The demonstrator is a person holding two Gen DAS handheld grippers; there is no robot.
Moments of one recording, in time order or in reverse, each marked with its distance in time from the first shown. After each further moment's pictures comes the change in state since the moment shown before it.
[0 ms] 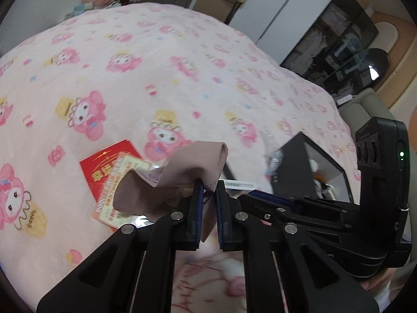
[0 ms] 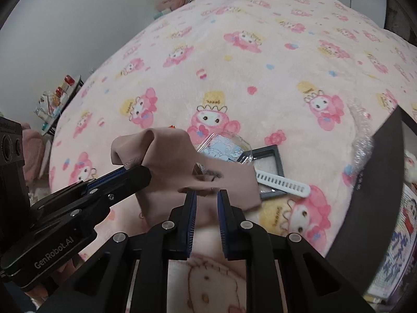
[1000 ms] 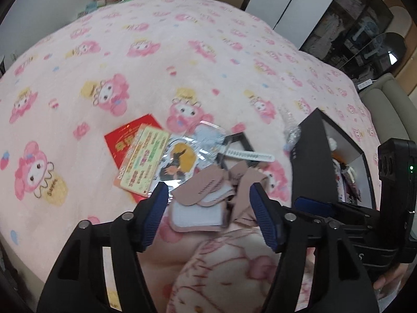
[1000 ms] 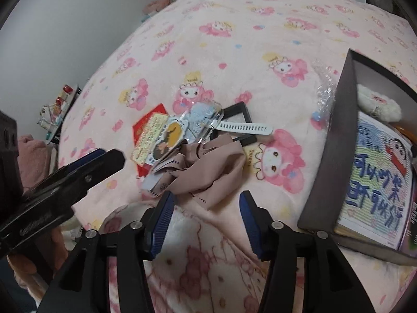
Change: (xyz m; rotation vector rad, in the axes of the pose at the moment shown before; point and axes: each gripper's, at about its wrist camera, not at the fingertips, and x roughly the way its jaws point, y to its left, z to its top) left arm 0.004 0.009 -0.037 -0.008 0.092 0.158; right arm -0.021 -0.033 -0.057 0.094 0.051 0.008
